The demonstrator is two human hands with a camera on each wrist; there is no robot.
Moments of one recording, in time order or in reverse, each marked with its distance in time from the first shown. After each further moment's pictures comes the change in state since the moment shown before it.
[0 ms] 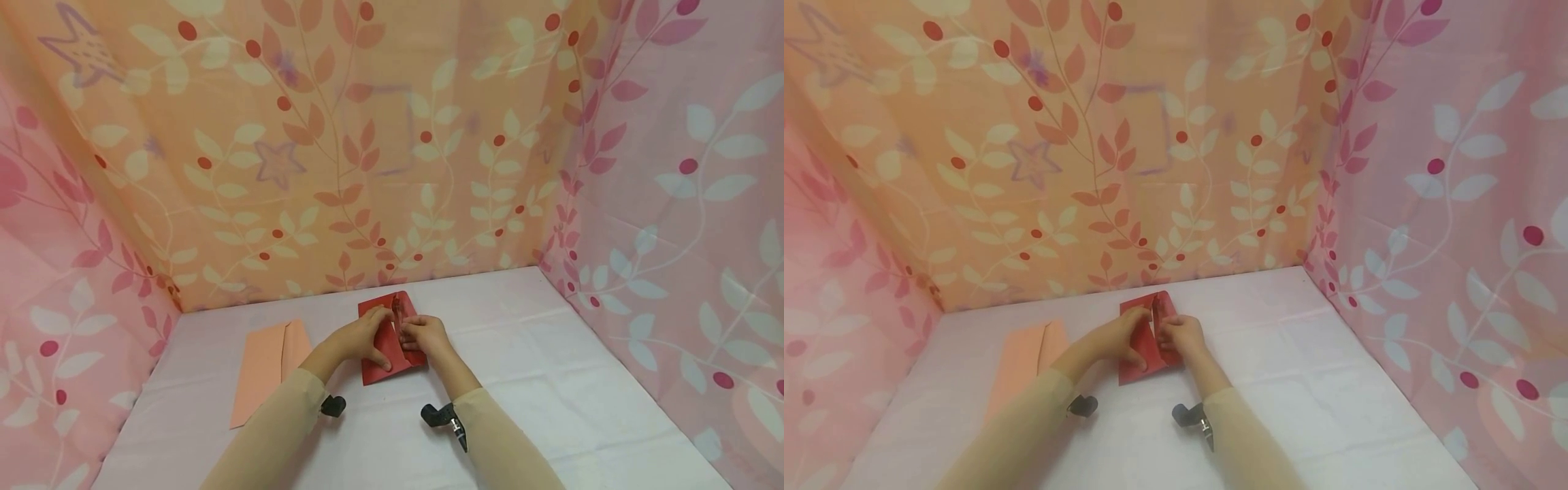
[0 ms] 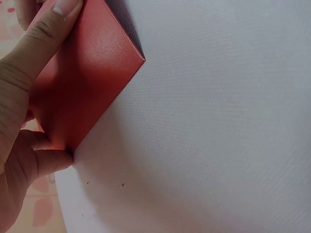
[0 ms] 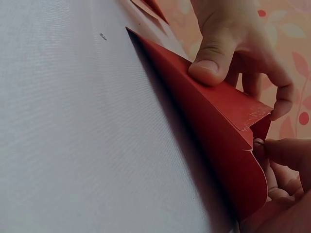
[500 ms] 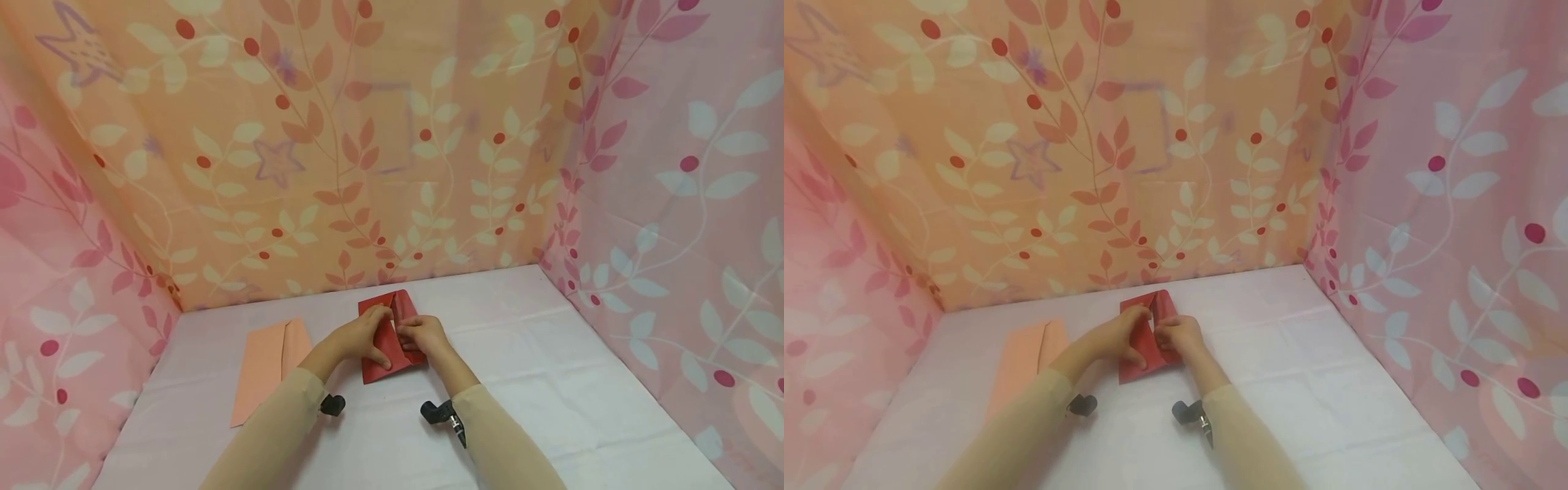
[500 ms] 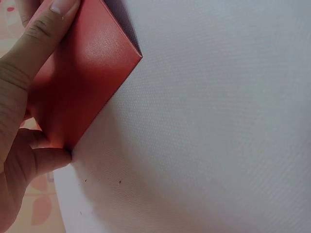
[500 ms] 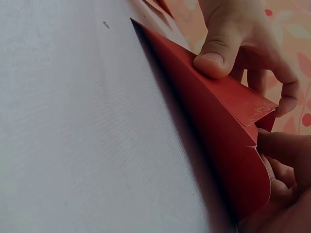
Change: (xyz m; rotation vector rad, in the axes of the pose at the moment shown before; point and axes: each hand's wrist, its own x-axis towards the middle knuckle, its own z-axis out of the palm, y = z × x) left_hand -0.001 -0.001 0.000 -0.018 -0.006 -0.009; right_hand 0.002 0.002 0.001 -0.092 -0.028 -0.007
